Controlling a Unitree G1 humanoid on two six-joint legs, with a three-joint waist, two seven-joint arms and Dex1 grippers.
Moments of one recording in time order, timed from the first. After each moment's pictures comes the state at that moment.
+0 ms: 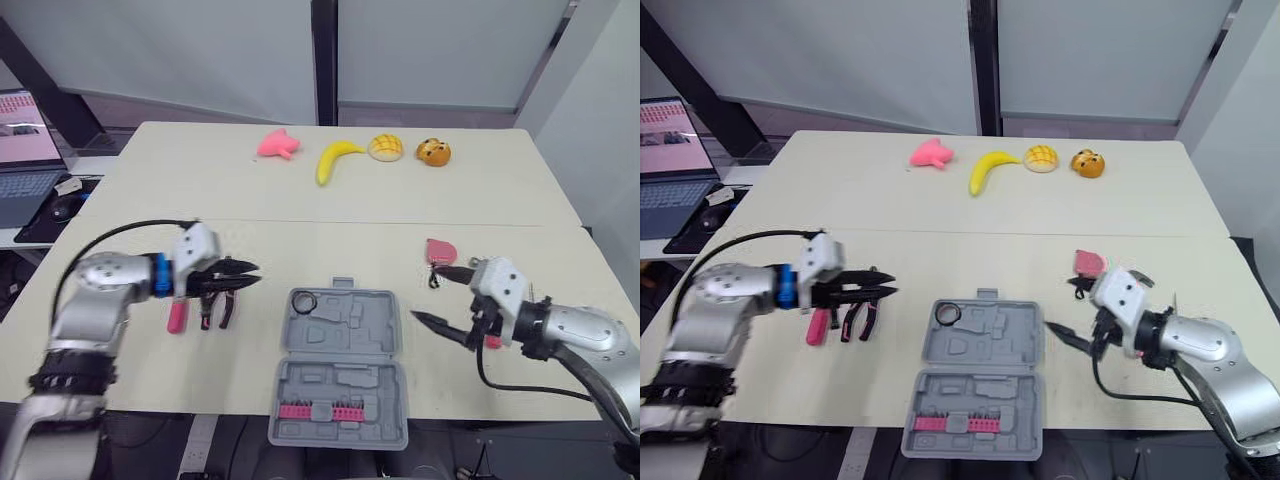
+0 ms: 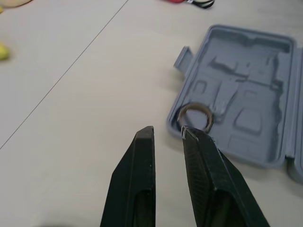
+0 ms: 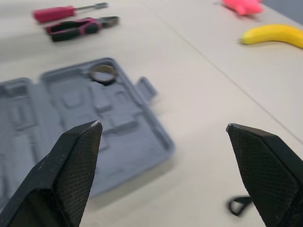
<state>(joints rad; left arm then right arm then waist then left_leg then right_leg) -0.32 0.86 0.11 0.23 -0.26 0.11 -1.25 0.00 -0.77 -0.13 -0.48 0.36 0.44 0.75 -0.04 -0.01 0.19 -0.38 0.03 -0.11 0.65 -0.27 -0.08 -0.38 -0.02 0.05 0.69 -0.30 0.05</state>
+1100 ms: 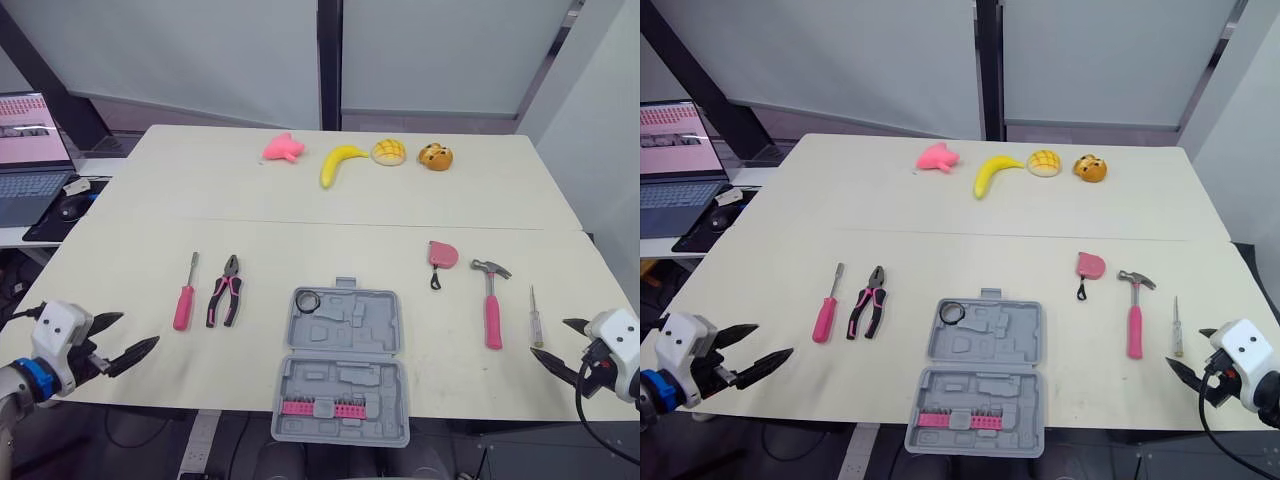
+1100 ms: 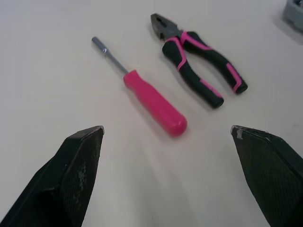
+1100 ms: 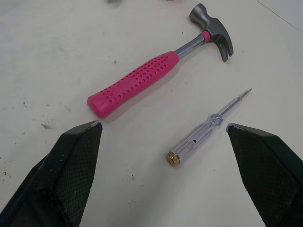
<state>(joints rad) 0.16 0.85 0.47 0.16 -0.39 0.11 -1.04 0.36 -0.81 -0.43 -0.18 0.25 0.25 0.84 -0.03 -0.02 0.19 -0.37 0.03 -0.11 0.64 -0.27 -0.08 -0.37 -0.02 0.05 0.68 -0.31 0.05</state>
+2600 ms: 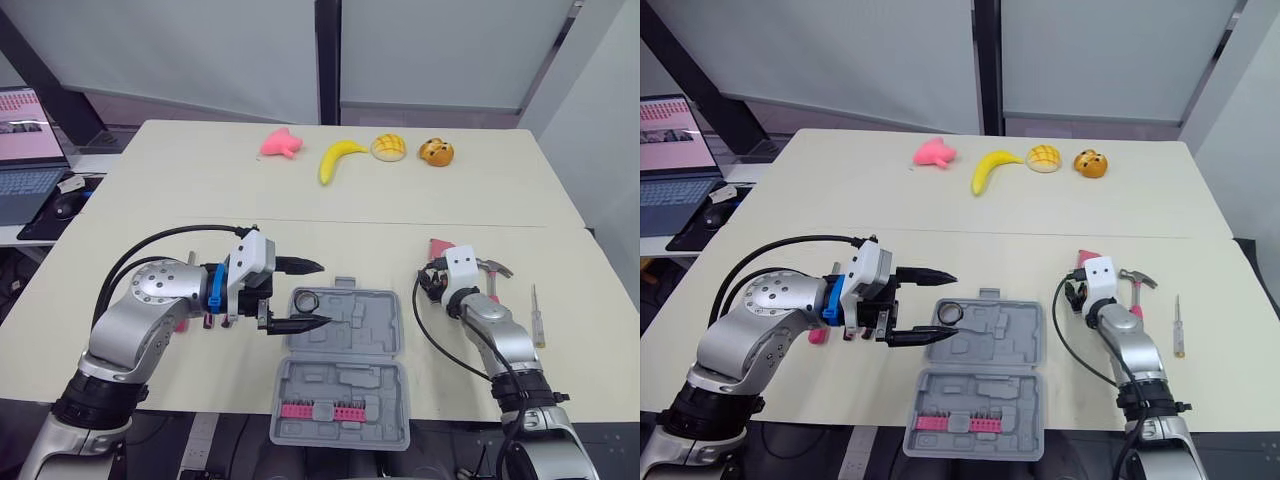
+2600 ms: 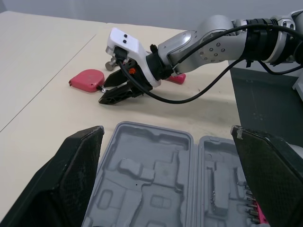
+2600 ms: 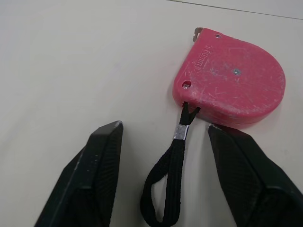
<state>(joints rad) -0.35 0.73 -0.08 -0.29 -0.52 0.44 -1.17 -0.38 -0.23 -0.04 0.26 0.09 0.47 0.17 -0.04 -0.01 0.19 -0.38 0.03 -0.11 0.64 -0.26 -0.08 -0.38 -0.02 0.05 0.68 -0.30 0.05</state>
